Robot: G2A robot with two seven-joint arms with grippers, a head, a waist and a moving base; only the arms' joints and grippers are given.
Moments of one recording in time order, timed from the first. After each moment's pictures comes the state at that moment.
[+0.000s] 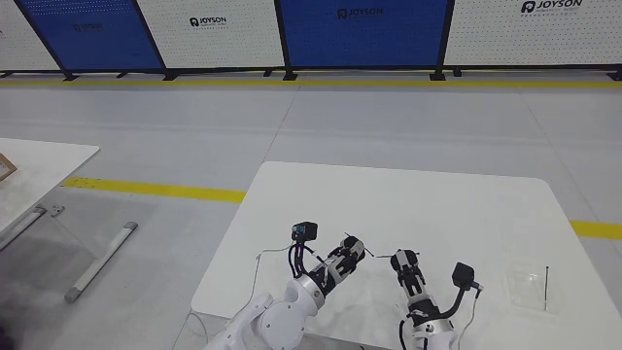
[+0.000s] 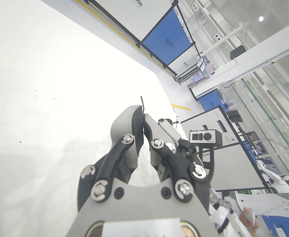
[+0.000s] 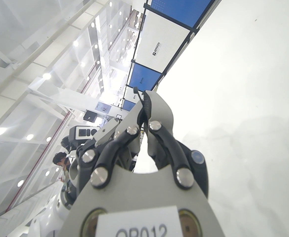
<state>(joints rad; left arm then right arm) 1.57 -1.20 -1.06 -1.83 0.36 0.09 -0.11 -1.61 -1.32 1.03 -1.66 -0.23 -0.10 -0.19</state>
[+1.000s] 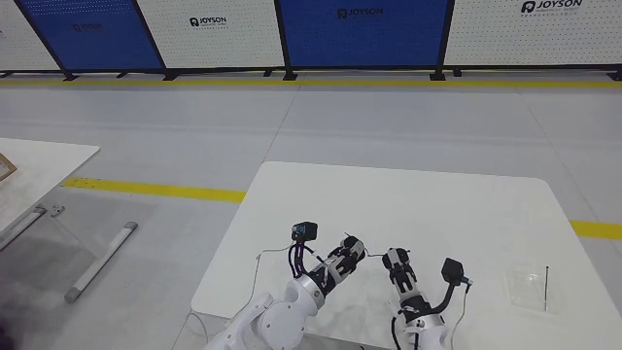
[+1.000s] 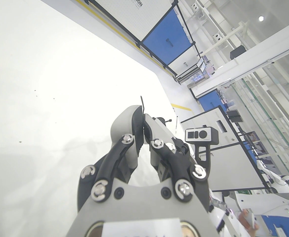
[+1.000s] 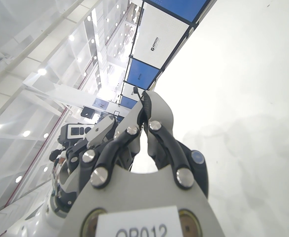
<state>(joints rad) 1.57 -1.20 -1.06 -1.83 0.36 0.09 -0.11 -1.58 -1.34 1.00 -1.62 -0.25 -0.08 -0.17</state>
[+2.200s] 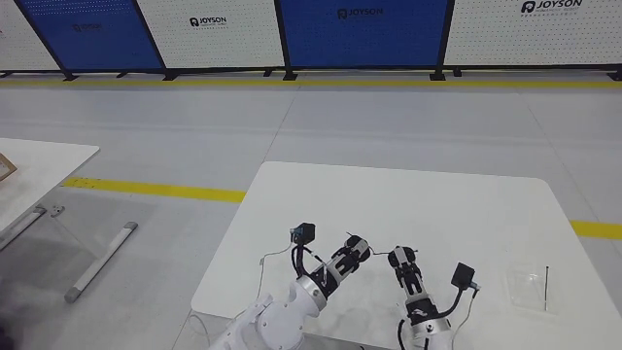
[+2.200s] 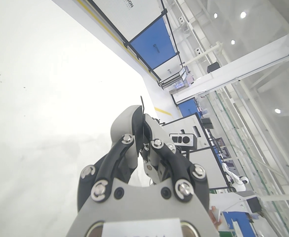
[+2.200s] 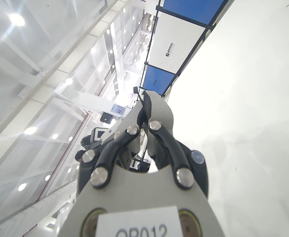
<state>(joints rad) 1.57 -1.21 -1.06 -1.82 0.19 0.01 -0.07 -1.62 -1.35 1.04 -1.62 -0.18 -0.23 -0.18</state>
